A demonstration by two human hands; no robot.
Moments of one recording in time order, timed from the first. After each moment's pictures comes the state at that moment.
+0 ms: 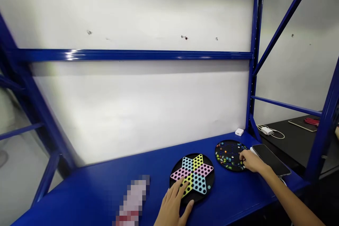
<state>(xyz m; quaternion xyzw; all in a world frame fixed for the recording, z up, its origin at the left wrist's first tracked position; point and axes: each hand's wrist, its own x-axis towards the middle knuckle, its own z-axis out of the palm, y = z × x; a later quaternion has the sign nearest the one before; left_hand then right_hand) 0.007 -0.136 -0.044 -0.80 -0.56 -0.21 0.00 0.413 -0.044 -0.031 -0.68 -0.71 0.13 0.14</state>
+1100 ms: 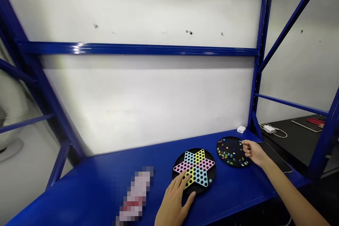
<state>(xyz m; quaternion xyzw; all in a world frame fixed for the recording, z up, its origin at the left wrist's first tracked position) 0.012 -0.142 -0.040 -0.79 -0.57 -0.23 -0.03 0.404 -0.040 -0.002 -0.59 -0.46 0.44 0.50</state>
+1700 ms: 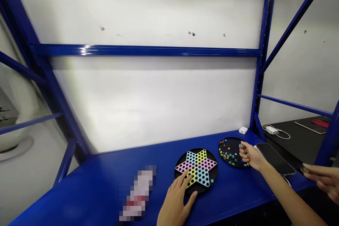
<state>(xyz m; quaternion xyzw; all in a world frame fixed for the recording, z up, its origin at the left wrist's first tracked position) 0.013 -0.143 -0.038 -0.79 -0.57 -0.23 -0.03 0.378 -0.045 -0.009 -0.54 -0.47 0.50 0.48</state>
